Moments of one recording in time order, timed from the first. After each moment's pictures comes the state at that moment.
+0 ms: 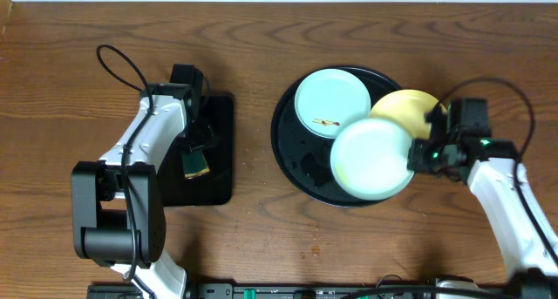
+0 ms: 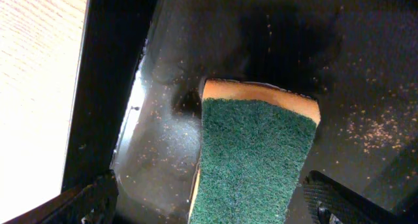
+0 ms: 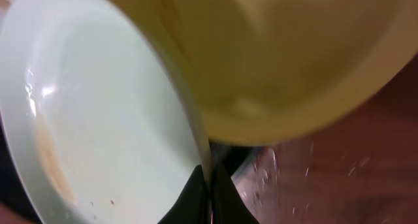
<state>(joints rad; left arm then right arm) -0.07 1.82 1.22 -0.96 -0.22 -0.49 -0.03 1.37 0.92 -0.75 -0.19 0.13</state>
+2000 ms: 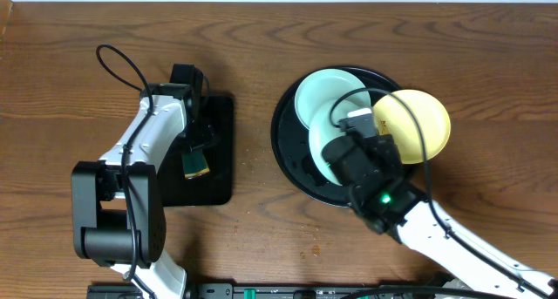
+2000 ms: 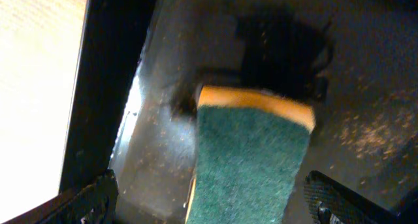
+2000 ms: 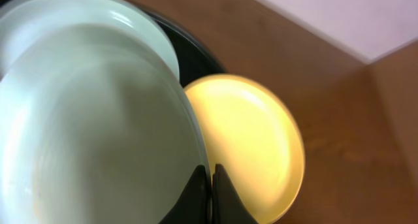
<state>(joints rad) -0.07 1.82 1.22 -0.94 -0.22 -0.49 0.72 1.29 0.77 -0.38 0.79 0.20</state>
